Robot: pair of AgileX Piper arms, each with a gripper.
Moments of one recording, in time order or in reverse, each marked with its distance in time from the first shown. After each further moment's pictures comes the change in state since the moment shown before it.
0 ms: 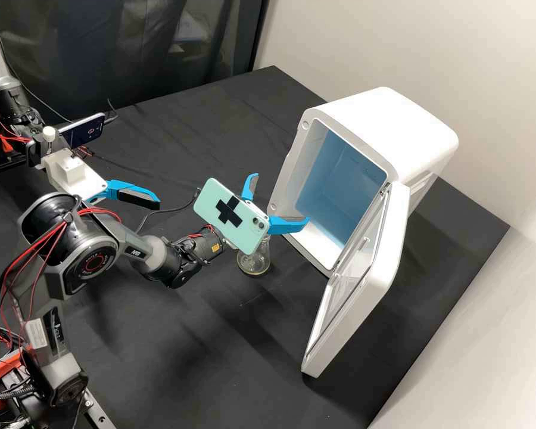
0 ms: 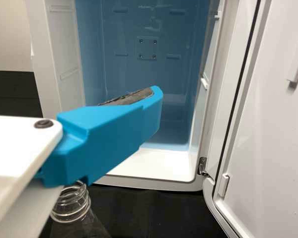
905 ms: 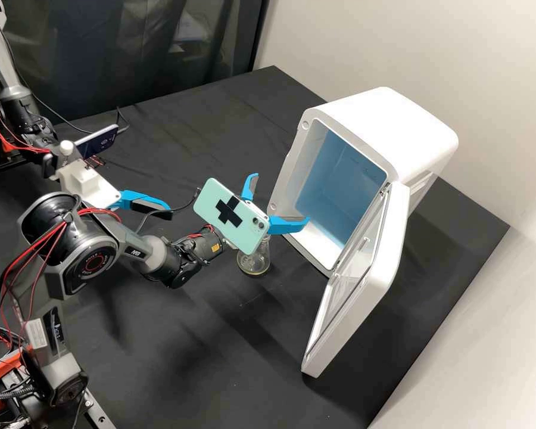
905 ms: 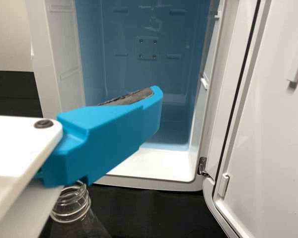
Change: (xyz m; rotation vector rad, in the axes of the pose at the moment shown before) left arm 0.023 -0.013 -0.020 -0.007 0.065 -0.049; right arm 0.000 0.000 0.000 0.000 0.000 0.000
